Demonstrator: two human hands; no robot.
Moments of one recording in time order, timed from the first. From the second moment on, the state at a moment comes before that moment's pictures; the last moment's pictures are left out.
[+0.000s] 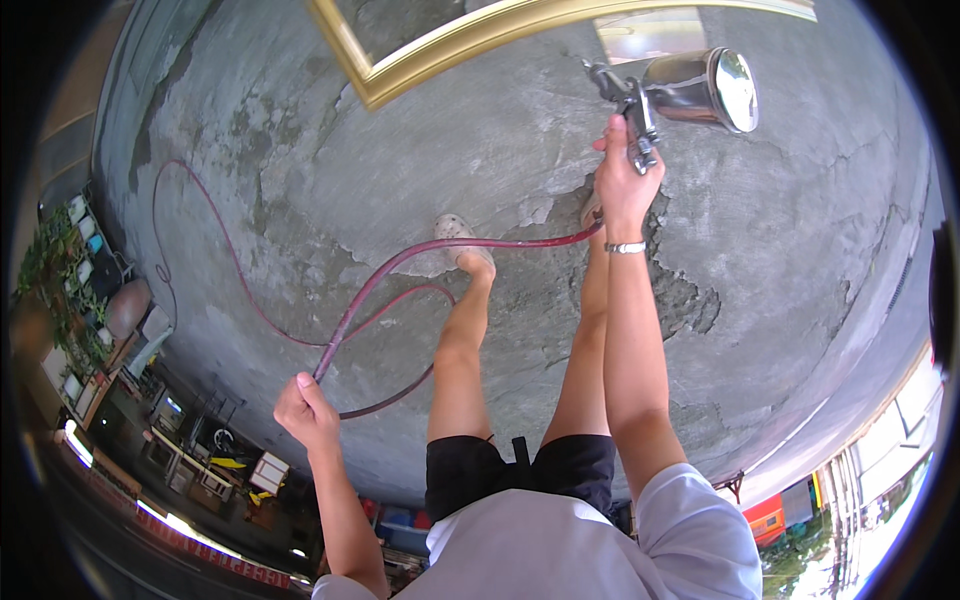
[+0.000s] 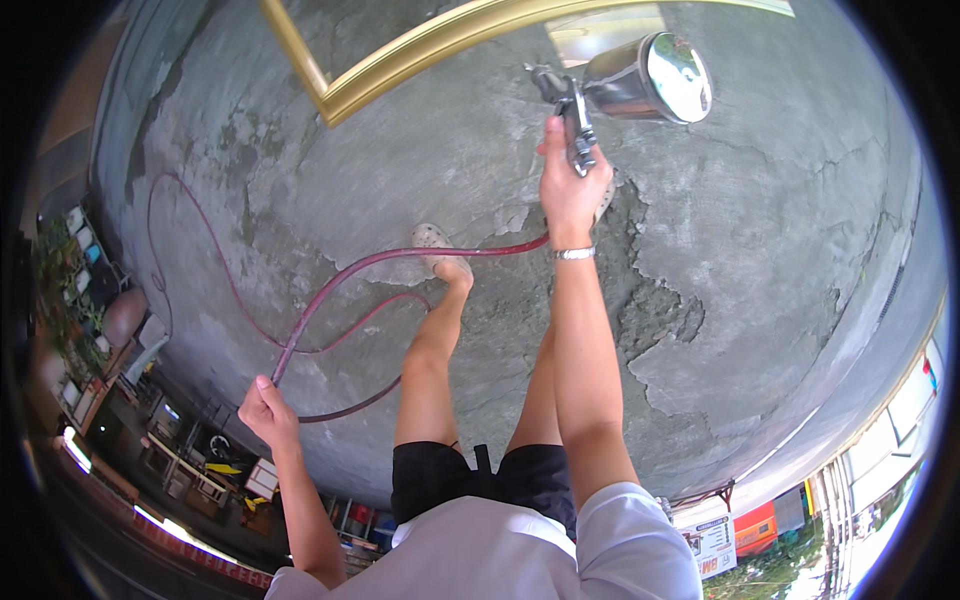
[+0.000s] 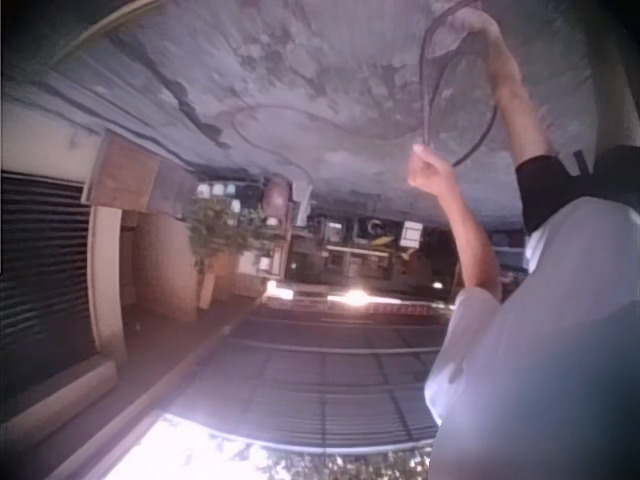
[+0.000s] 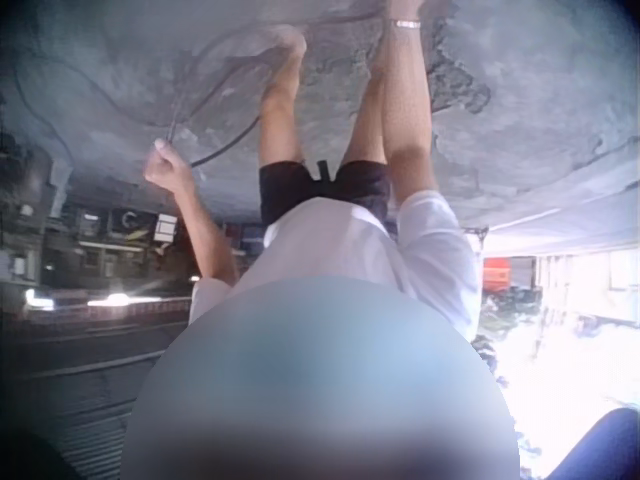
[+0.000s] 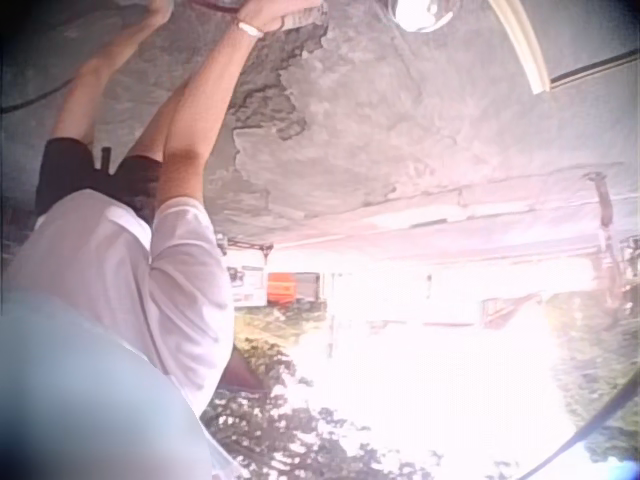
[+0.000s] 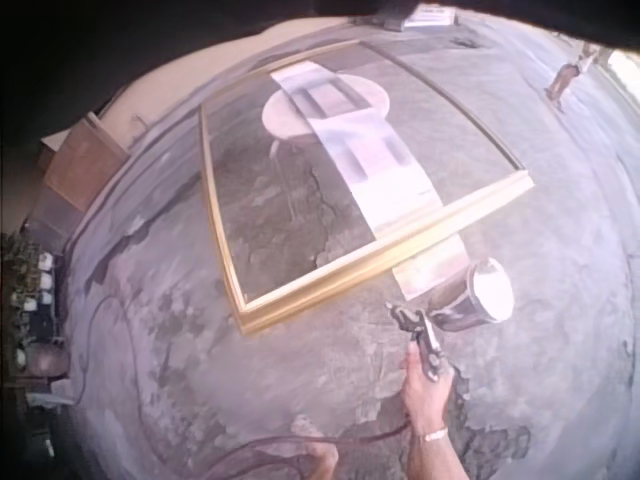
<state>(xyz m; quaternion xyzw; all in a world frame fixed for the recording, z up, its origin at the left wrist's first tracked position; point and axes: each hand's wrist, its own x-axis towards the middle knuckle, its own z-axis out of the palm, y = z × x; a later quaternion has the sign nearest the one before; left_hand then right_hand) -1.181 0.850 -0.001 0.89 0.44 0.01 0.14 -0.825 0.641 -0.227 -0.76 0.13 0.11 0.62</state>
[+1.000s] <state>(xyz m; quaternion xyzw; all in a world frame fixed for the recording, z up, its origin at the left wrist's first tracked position) -0.891 0.660 -0.018 0.90 0.31 -0.07 0.30 -0.423 0.370 -0.187 -0.87 0.15 -0.05 0.47</state>
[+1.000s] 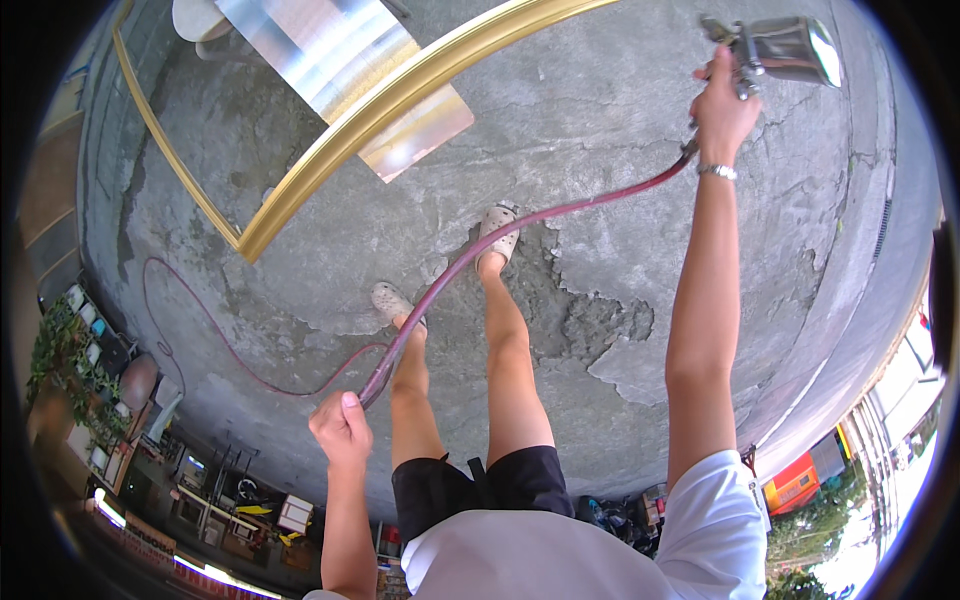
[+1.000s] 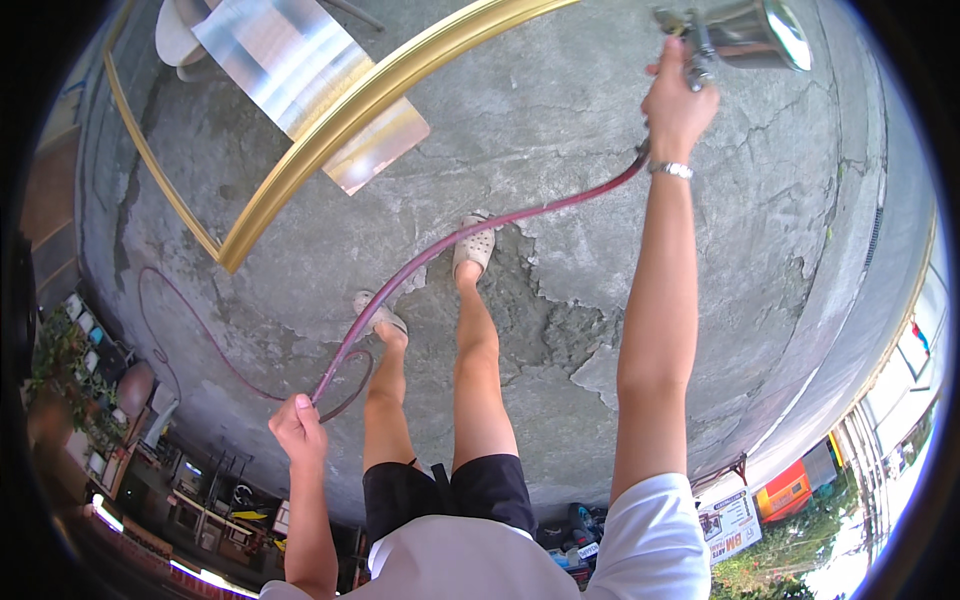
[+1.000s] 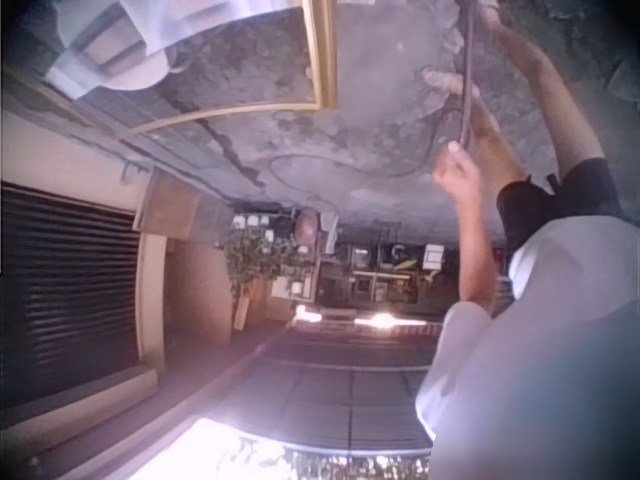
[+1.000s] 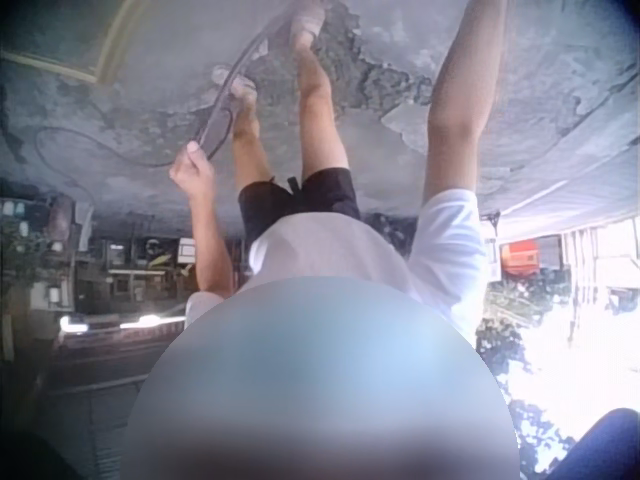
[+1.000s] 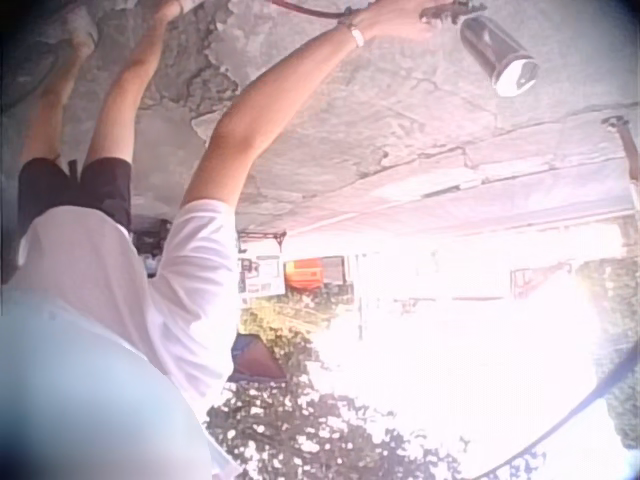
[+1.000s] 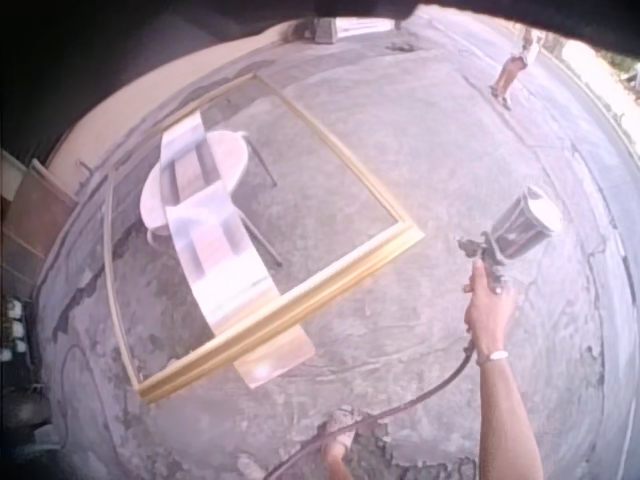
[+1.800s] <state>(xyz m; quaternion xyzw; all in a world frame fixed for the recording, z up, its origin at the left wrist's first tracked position) -0.890 0.670 -0.006 0.91 0.29 -0.06 0.31 -0.419 0.378 -0.161 -0.89 0.17 -0.08 0.42</state>
